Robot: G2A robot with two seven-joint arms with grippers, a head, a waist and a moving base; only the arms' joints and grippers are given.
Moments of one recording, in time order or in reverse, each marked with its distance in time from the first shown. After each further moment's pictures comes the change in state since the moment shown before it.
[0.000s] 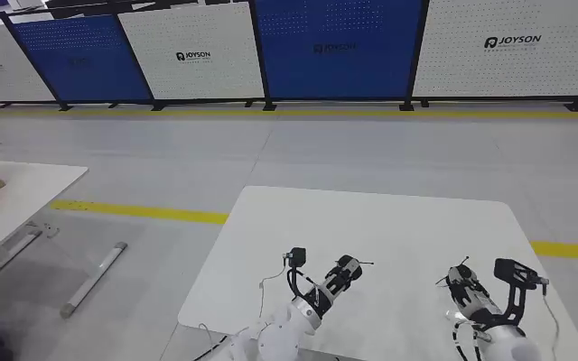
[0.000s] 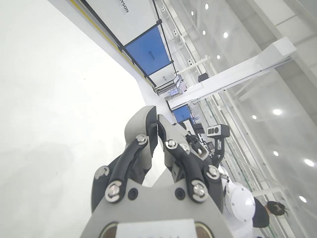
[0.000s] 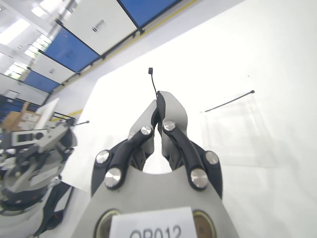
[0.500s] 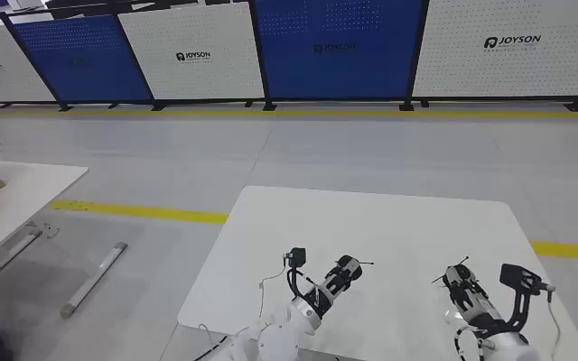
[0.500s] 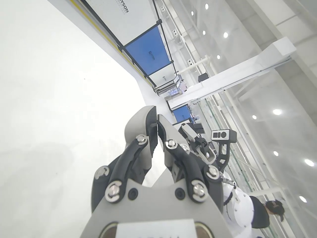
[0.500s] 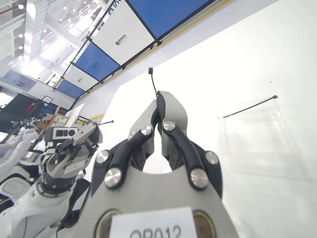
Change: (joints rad) left arm 0.000 0.000 0.000 0.000 0.000 0.000 0.000; right arm -0.025 -0.003 0.005 0.007 0.078 -0.069 -0.051
